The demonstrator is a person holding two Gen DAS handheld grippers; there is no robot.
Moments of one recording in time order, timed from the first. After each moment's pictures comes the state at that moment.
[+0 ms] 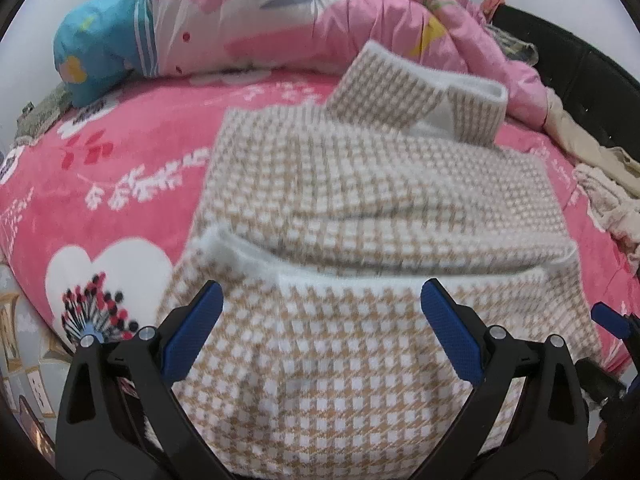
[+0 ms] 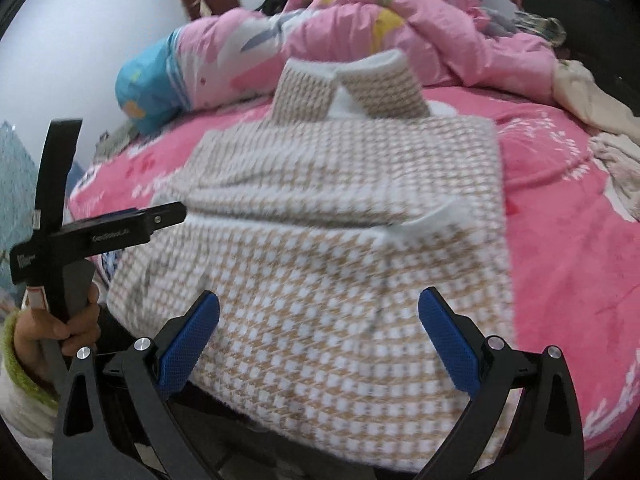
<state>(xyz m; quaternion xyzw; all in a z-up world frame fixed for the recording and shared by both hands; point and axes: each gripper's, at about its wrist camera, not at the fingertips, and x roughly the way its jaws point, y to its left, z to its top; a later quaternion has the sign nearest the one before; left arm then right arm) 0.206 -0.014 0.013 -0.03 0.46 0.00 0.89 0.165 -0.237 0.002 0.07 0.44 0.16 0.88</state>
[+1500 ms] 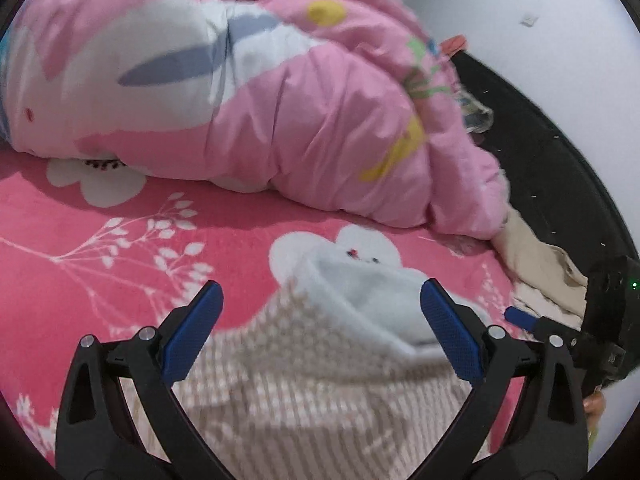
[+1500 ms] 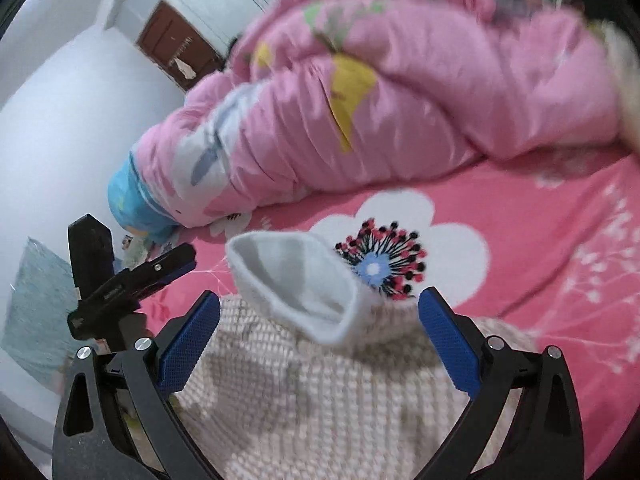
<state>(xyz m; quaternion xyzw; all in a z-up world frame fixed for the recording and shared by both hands) 0.502 -0.015 0.040 -0.15 0.45 -0.15 0.87 0.475 -0.294 0.025 0.24 0.48 0.21 0.82</state>
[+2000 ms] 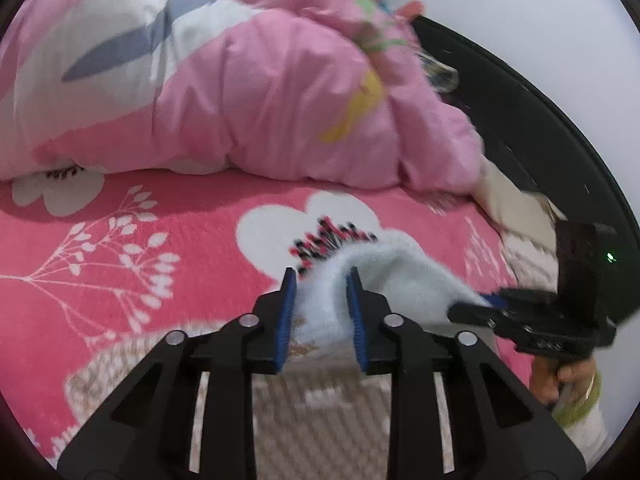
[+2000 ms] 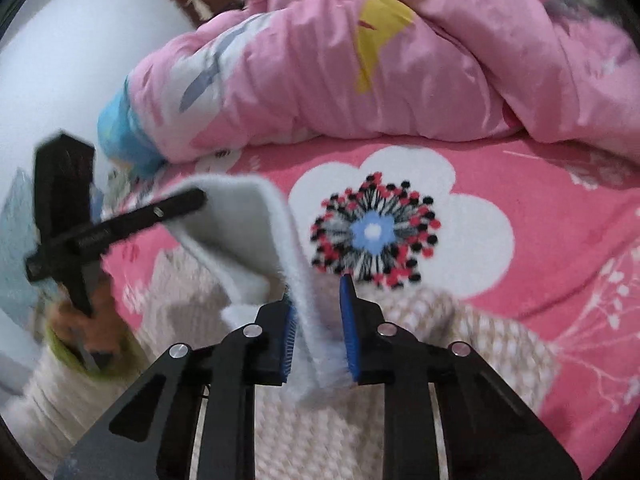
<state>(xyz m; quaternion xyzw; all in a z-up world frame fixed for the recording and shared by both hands) 0.468 -0.031 0.028 -0.09 0.45 -0.24 0.86 0.435 -0.251 0.003 0.08 0.49 0.23 0.83</state>
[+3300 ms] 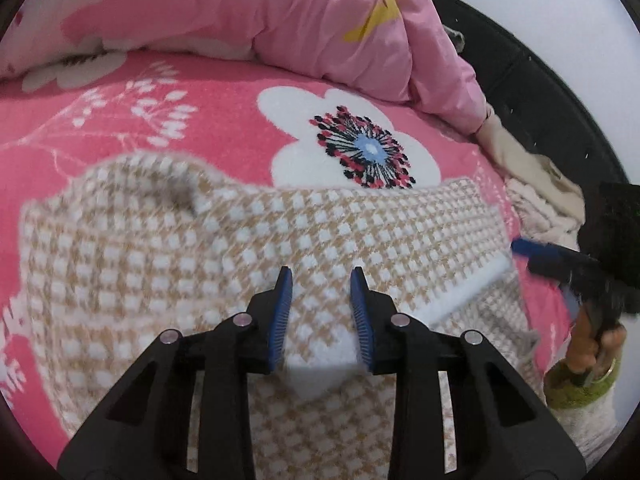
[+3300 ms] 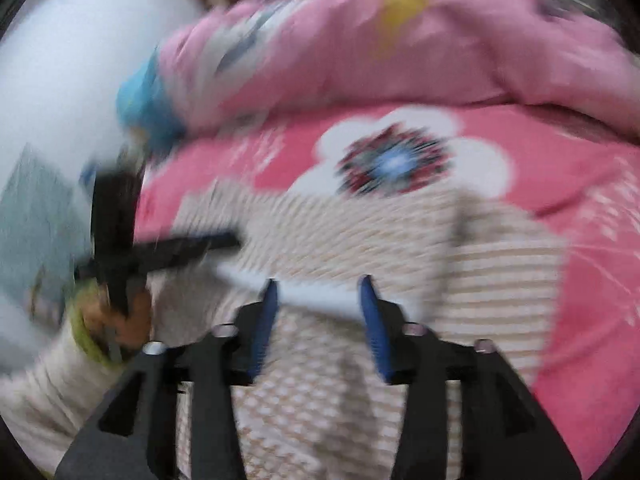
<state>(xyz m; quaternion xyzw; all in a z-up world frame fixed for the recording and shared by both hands) 0.409 -0.006 -0.049 -0.12 0.51 -0.23 0.82 0.372 -0.284 -0.002 0.15 0.49 0.20 0.83</state>
